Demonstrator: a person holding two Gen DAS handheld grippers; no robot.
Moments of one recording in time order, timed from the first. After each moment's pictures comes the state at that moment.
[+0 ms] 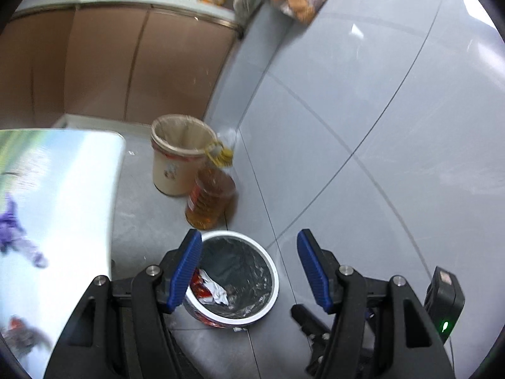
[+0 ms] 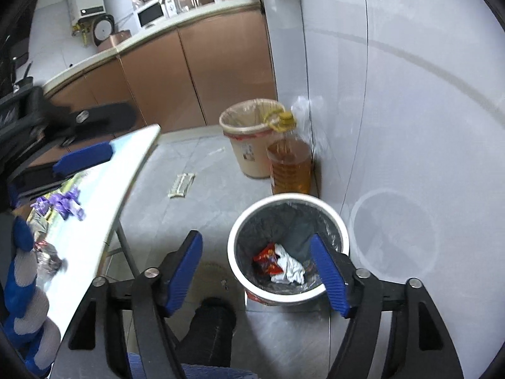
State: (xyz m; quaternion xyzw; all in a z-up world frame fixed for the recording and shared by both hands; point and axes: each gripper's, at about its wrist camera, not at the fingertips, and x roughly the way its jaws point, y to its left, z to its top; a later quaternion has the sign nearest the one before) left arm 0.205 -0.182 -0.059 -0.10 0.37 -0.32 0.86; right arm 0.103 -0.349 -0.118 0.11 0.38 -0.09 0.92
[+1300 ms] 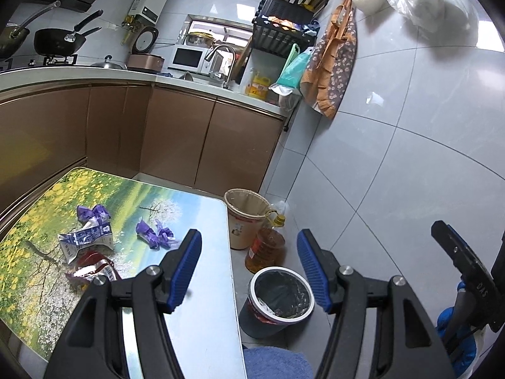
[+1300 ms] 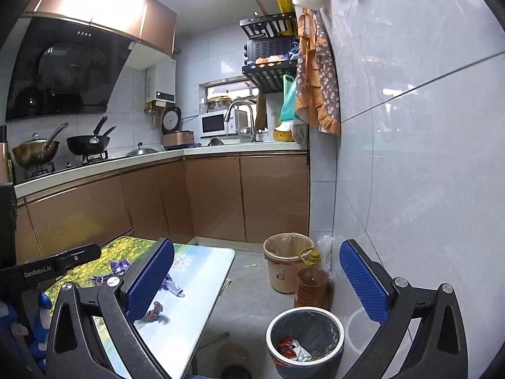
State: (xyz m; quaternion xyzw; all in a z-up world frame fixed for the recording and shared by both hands) left arm 0.023 0.008 0.054 -0.11 0.23 -0.20 0.94; right arm -0.061 -0.254 0.091 0.03 0.12 -0.03 0.99
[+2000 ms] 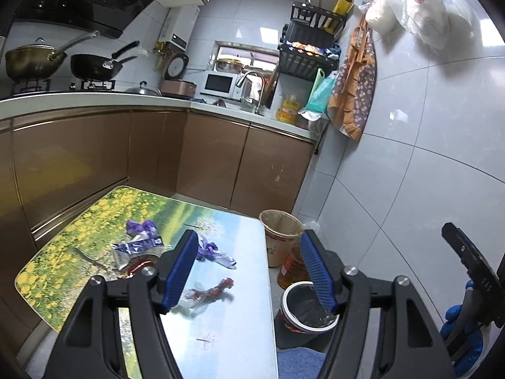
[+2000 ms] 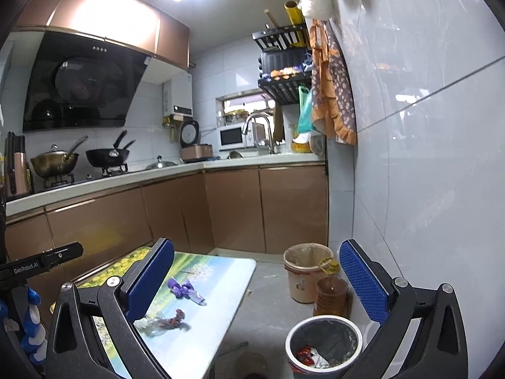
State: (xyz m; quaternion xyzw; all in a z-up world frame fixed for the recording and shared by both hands) left arm -0.034 0.055 0.076 -0.11 0.19 -0.12 0.97; right arm -0.080 -0.244 0.096 0.04 0.08 0.02 1.00
